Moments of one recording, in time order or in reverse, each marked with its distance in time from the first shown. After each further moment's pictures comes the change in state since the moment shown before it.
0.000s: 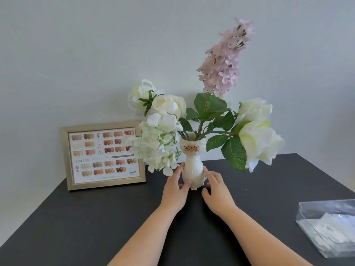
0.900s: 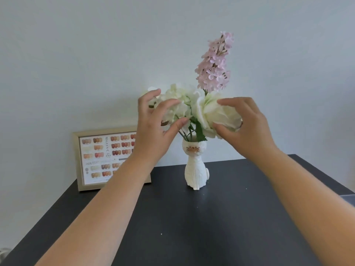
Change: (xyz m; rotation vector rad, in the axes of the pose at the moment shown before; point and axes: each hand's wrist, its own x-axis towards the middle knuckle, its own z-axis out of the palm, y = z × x) left_hand 0.001 0.181 -0.132 0.289 0.486 0.767; right_hand 0.003 -0.160 -0.175 0.036 0.504 -0.487
